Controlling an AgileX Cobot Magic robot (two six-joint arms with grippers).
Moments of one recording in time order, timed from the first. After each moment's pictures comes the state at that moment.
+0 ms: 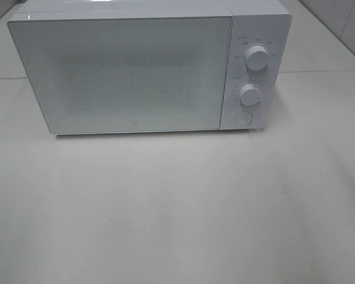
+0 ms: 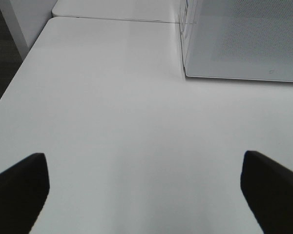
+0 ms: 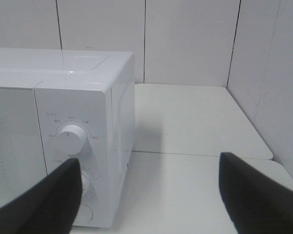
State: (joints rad) left arm 0.05 -0.01 -0.52 -0.05 1.09 0.00; right arm 0.08 0.69 -0.20 -0.06 -0.43 -0.05
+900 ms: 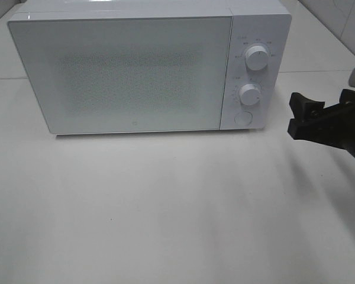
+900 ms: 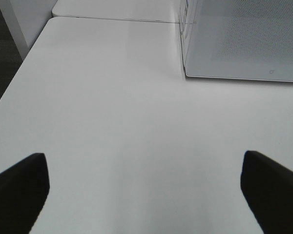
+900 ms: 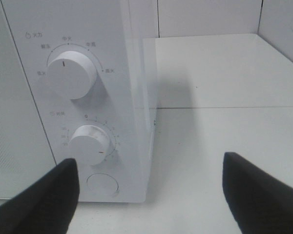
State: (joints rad) left arm 0.05 -0.01 -0.52 -0.05 1.09 0.00; right arm 0.32 1.61 -0.23 0.18 -1.20 -0.05
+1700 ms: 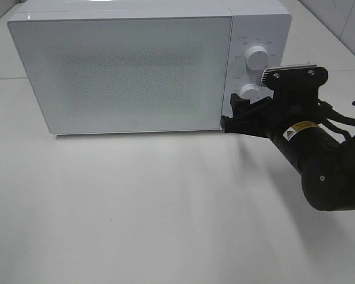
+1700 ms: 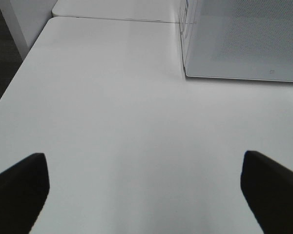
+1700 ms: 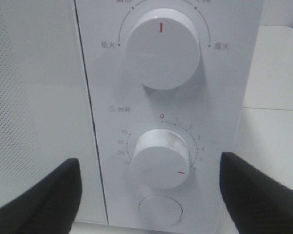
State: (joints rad) left arm 0.05 -0.01 -0.52 -0.05 1.09 0.00; right arm 0.53 1.92 -0.53 0.39 -1.21 -0.18
